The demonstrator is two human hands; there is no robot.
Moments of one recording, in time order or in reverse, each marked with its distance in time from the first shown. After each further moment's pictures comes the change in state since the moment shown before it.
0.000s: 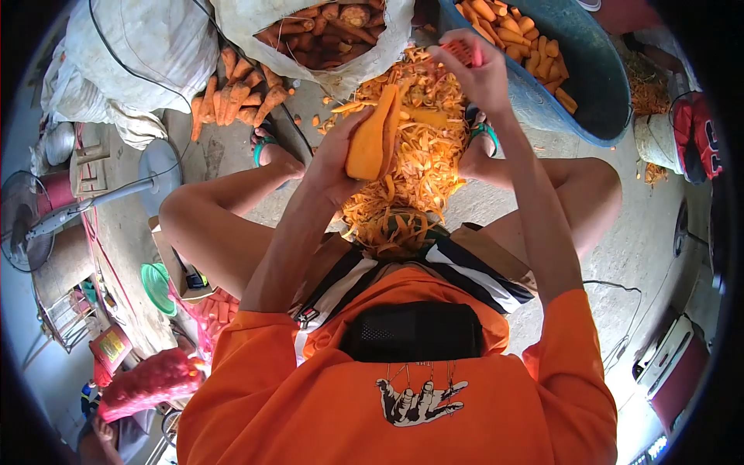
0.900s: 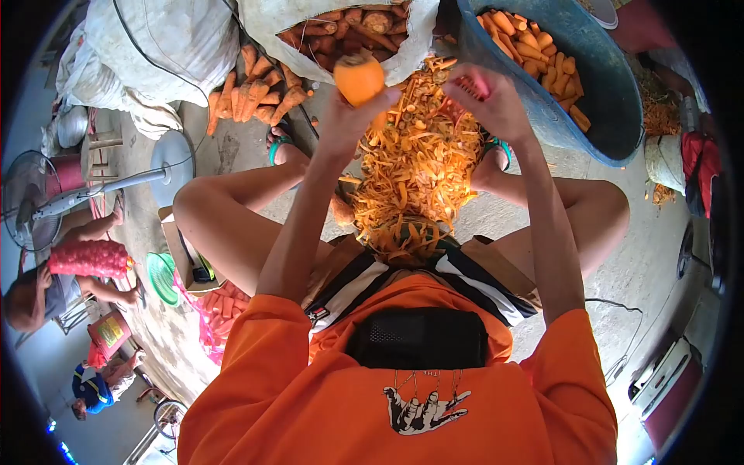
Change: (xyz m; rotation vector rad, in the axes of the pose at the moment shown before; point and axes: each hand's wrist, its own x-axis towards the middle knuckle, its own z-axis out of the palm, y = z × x) left_hand 0.036 0.038 -0.013 0.595 0.075 0.703; right_hand -0.008 -0.043 -0.005 -0.344 -0.252 0.245
